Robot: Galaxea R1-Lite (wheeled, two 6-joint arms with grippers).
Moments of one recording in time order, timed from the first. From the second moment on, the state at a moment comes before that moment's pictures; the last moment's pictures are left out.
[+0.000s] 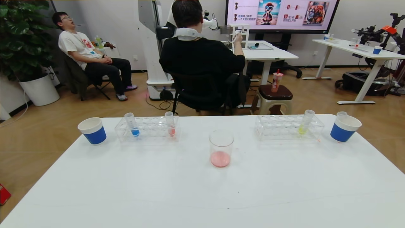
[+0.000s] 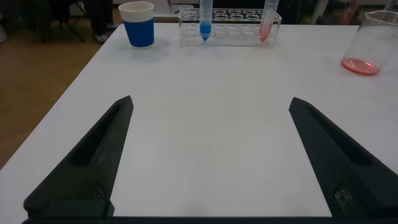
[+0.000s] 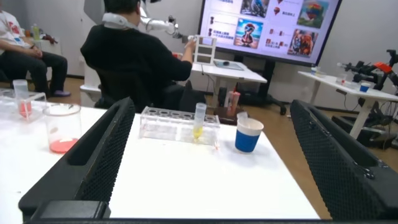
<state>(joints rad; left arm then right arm) 0.01 0.00 0.00 -0.01 0.00 -0.01 0.00 0.02 -0.27 -0.10 0.04 -0.10</state>
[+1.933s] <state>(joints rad) 0.01 0.47 -0.33 -0.23 0.00 0.01 0.00 0.00 0.00 0.01 0.04 -0.06</state>
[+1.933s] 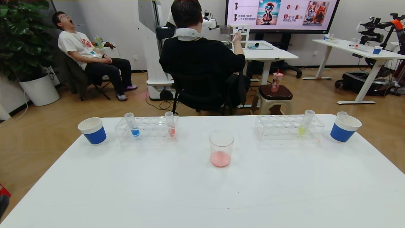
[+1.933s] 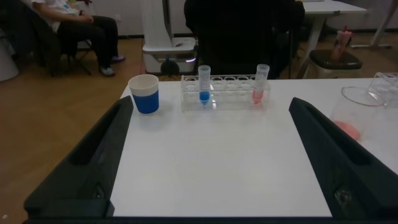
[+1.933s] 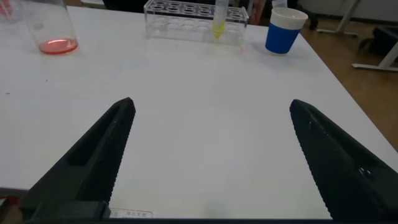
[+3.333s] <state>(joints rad) -0.02 2.08 -0.49 -1.53 0.03 -0.01 0.00 0.00 0.00 0.01 0.04 -0.06</state>
